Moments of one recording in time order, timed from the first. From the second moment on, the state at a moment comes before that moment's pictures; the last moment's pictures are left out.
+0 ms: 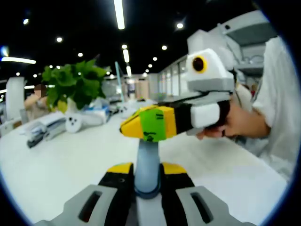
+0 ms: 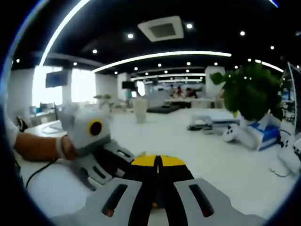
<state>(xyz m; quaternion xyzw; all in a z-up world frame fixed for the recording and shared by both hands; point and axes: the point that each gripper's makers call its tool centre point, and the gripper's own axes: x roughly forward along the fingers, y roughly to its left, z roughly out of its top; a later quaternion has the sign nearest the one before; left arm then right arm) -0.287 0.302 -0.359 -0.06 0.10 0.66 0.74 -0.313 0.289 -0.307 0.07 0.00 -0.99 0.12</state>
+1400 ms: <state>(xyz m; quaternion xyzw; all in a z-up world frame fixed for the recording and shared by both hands) -0.286 0.301 -0.359 -0.07 0.10 0.66 0.74 -0.307 0.310 -0.344 0.10 -0.06 -0.99 0.08</state>
